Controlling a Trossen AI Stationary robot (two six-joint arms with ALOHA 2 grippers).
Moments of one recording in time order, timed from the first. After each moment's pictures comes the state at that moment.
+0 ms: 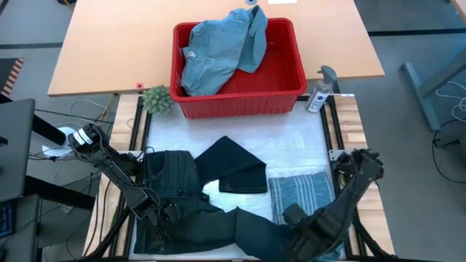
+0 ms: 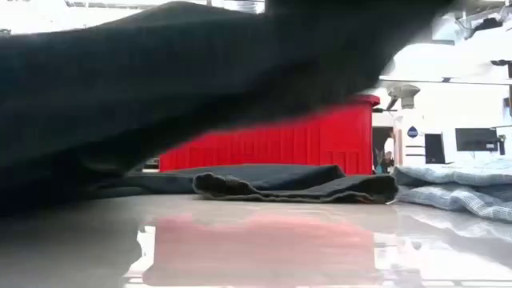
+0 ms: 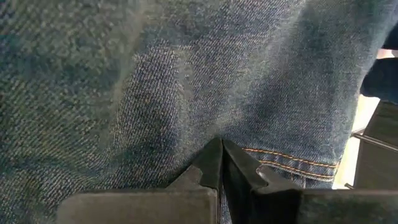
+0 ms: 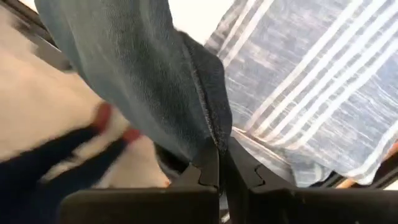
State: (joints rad) left arm -0.84 1.52 0.68 -0.35 0.16 -1.10; right arm 0.82 1.93 2.06 -1.57 -0.01 1.77
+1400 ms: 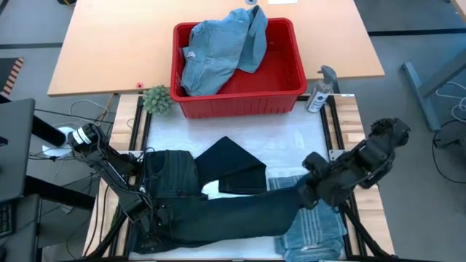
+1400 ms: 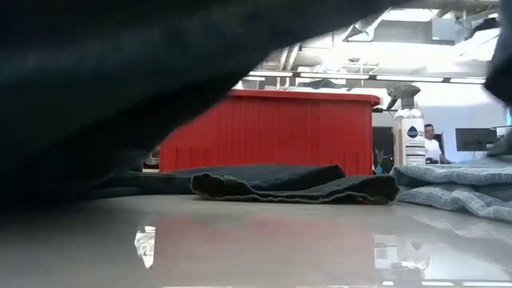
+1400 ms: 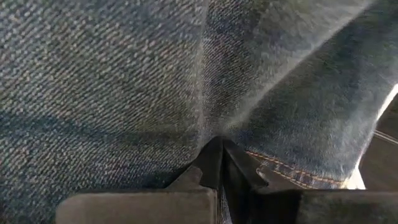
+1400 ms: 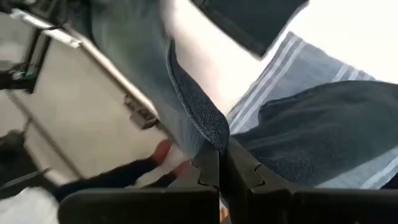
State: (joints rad) left arm -0.94 1.52 0.68 -0.45 0.20 -1.24; right arm 0.67 1.50 1.95 -1.57 0.20 1.57
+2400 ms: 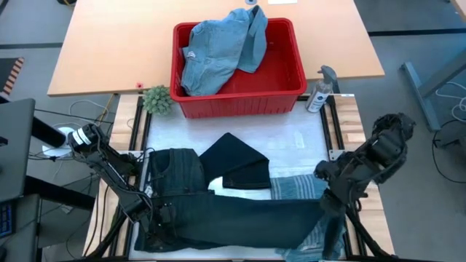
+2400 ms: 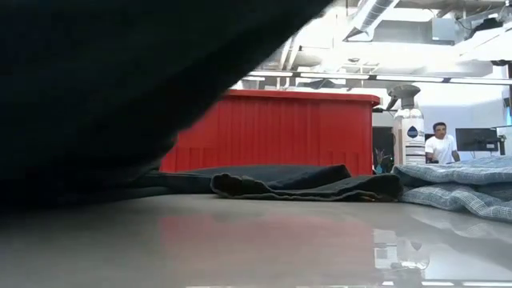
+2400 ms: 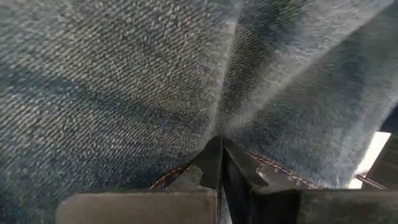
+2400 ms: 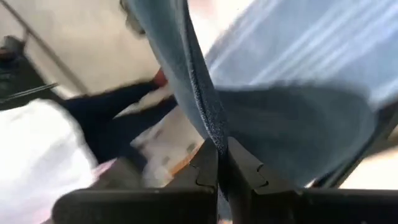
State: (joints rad) left arm -0.94 1.52 0.68 -0.38 0.04 -1.32; right arm 0.73 1.42 1.90 -1.56 -0.10 1.53
